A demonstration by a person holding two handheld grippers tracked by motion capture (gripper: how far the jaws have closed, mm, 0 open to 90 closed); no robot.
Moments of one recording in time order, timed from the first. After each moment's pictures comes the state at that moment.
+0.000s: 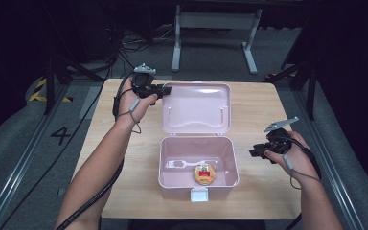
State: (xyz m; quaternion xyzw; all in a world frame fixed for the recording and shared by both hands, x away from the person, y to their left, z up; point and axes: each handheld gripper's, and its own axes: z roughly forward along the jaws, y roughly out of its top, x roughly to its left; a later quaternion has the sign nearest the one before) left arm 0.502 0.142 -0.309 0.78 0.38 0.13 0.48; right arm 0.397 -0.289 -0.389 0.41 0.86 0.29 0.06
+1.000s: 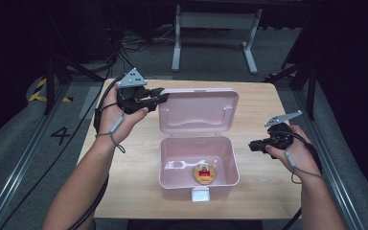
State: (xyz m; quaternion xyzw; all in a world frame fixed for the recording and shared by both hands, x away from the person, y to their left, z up) left arm 0.416 0.152 -0.264 0.79 0.28 0.18 0.51; right arm 0.392 -0.280 -0.358 0.39 0.86 0.32 0.06
